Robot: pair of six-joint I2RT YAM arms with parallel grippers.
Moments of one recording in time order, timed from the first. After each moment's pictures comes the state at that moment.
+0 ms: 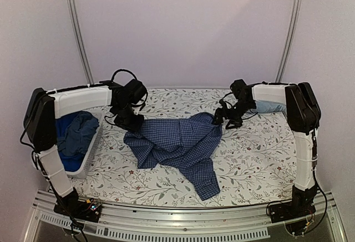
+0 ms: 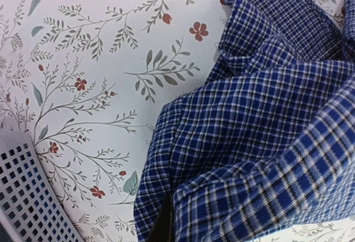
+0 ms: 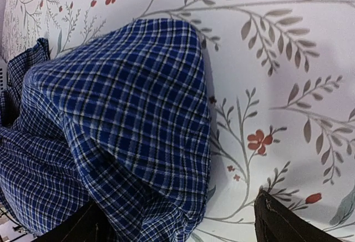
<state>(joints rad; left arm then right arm) -0.59 1.80 1.39 -0.90 -0.18 -0.26 0.36 2.20 1.65 -0.72 -0.47 0.22</state>
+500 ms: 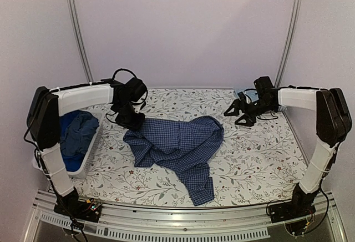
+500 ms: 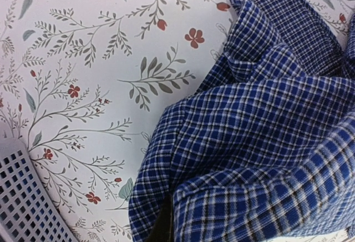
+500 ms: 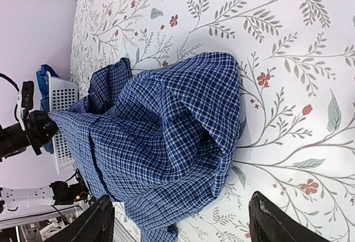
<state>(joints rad) -0.57 1.85 1.44 -0.91 -0.14 -0.26 0.26 1.82 1.25 -0.46 -0.68 0.44</state>
